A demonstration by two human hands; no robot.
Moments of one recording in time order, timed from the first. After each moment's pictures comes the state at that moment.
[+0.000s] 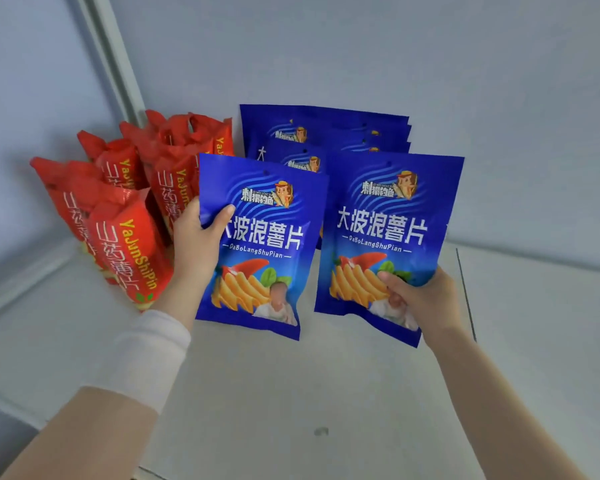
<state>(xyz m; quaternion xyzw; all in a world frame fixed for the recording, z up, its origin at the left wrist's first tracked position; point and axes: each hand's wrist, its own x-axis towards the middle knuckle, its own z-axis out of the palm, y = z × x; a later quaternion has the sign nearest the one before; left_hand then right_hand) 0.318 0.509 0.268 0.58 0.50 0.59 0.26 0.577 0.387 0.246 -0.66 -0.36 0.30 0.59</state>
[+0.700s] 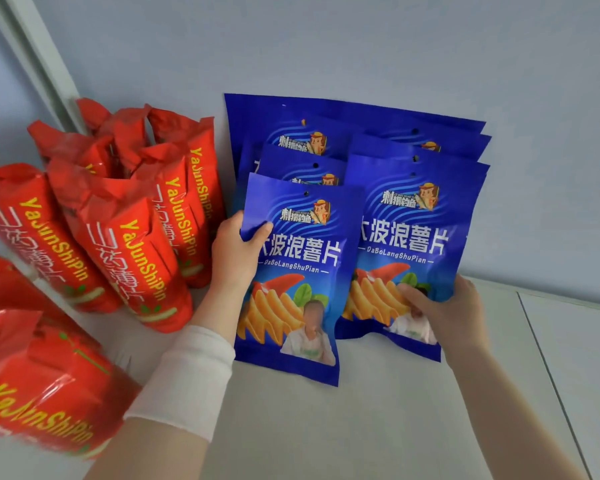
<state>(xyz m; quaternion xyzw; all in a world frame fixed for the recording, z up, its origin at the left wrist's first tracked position) 0.366 0.670 0.218 0.64 0.55 0.47 0.28 0.599 0.529 0.208 -0.77 -0.34 0.21 0.50</state>
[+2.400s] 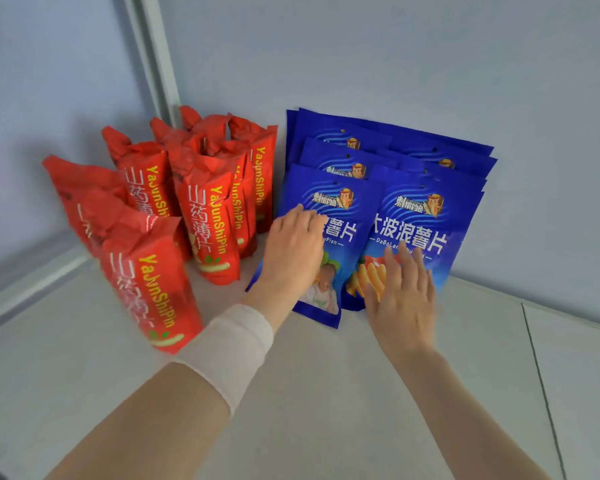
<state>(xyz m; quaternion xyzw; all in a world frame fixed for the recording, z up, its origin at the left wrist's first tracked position) 0.375 0.583 0.251 0.81 0.51 0.26 -0.12 0.523 0.506 0.211 -0.72 -0.62 -0.11 0.27</state>
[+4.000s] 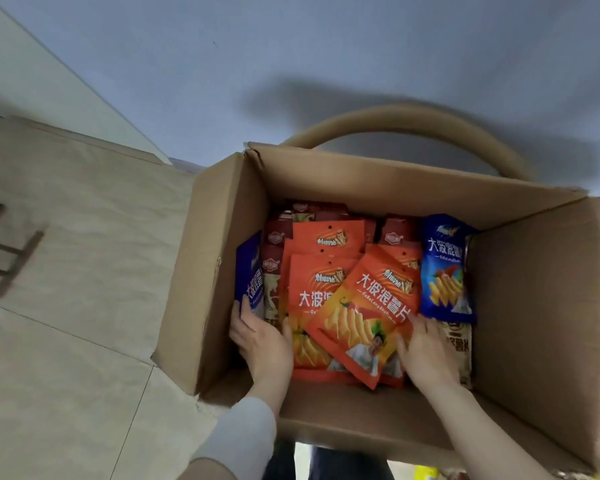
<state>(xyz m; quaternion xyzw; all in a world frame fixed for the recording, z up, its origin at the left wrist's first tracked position) 0.000 -0.089 -0.109 -0.25 0.92 0.26 0.18 0.051 0.123 -0.115 -0.29 -0.89 0.15 -0.32</state>
